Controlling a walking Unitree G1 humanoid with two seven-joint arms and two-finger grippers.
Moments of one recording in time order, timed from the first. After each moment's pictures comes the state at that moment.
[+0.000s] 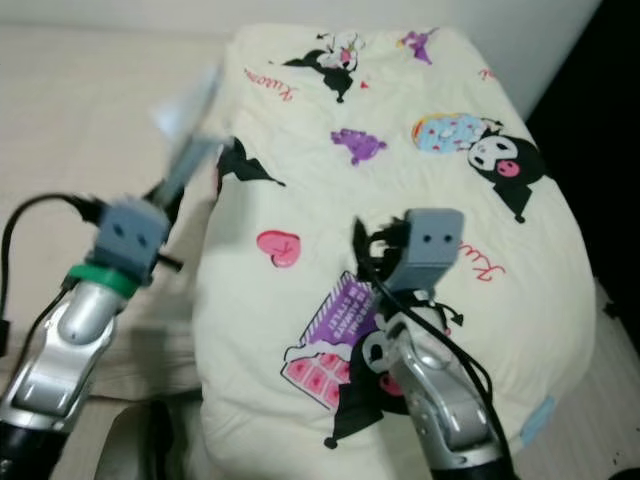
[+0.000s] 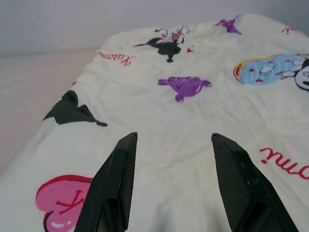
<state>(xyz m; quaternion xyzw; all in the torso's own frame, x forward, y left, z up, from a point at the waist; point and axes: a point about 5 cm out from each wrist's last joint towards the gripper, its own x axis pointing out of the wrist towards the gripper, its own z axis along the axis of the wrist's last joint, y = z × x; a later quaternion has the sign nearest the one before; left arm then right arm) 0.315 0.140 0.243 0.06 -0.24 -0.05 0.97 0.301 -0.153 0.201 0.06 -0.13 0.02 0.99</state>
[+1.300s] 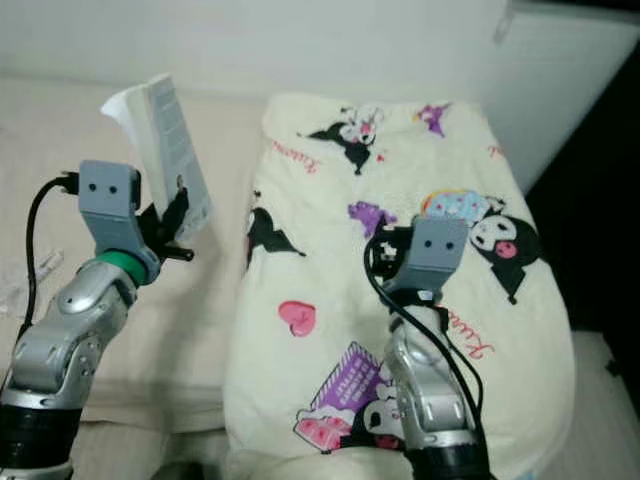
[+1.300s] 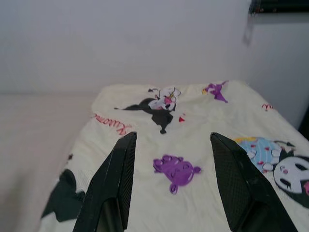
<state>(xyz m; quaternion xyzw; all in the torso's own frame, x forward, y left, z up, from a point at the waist) 0.328 0.147 0.218 -0.01 -0.05 -0.07 1.00 0.317 -0.165 0.188 0.02 -0.16 -0.05 0.99</state>
